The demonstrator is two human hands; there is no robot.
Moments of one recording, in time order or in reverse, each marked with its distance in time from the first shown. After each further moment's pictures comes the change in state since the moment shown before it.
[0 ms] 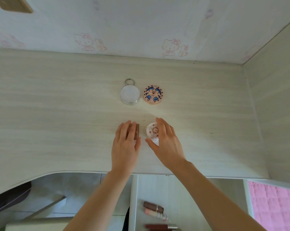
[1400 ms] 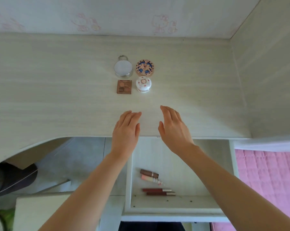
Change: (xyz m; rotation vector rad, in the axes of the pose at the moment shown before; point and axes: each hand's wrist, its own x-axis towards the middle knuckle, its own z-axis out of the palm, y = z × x) left_hand -0.072 0.029 -0.020 -0.044 -0.043 0.179; right_hand -0.094 0.020 -0.028 -0.122 0.054 -0.077
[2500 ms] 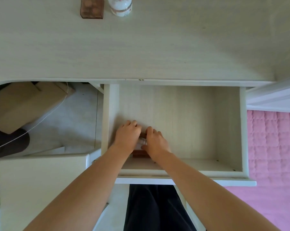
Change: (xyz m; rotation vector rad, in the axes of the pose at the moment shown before) left_hand -0.140 0.019 0.134 0.318 -0.731 -0.026; right_hand -0.150 0.058 0.177 0.060 -0.606 0.304
